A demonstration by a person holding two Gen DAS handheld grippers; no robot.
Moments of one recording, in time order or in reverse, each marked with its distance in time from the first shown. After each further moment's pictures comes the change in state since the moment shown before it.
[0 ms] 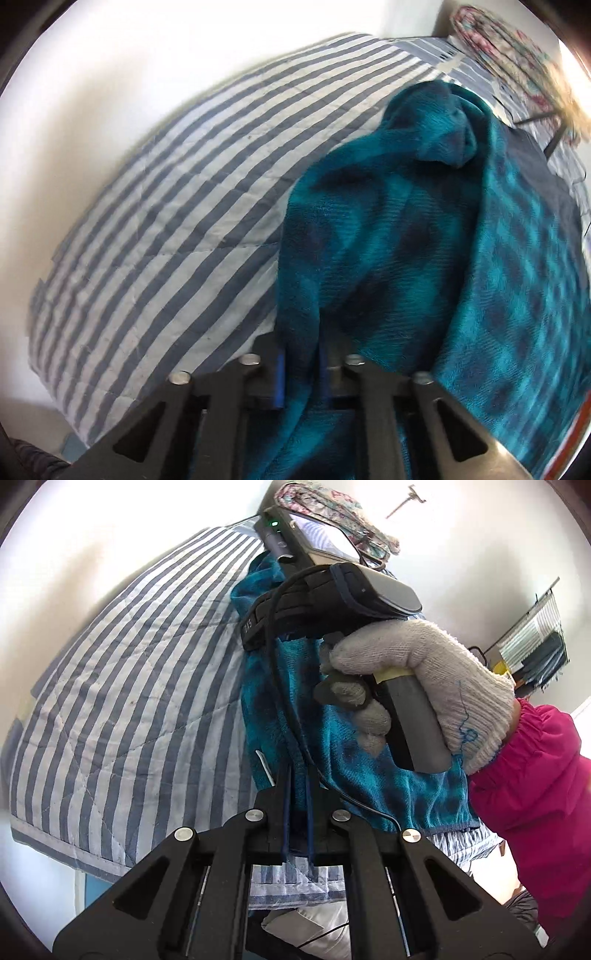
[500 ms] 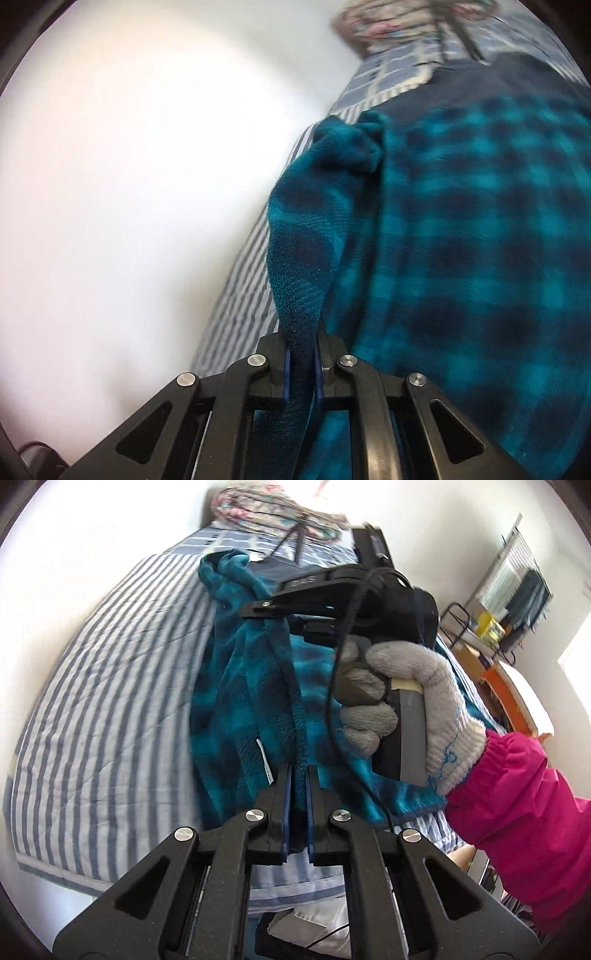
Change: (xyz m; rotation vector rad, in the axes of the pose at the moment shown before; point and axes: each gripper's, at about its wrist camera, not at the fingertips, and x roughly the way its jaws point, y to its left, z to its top) left arm 0.017 -0.083 -0.013 0.238 0.020 0.021; right arm -0.038 -0.167 -0.101 0.518 -0.454 0.606
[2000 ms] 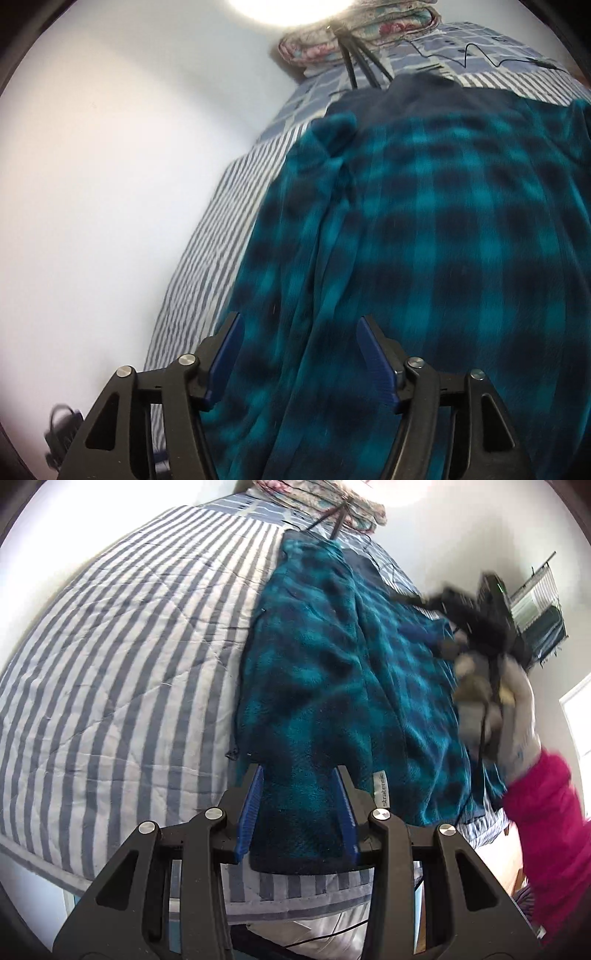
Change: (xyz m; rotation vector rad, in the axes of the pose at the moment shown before) left arm 0.022 0.044 -0.017 -0.193 0.071 -0.029; right arm -0.101 -0.045 0.031 0.008 -0.046 -0.207
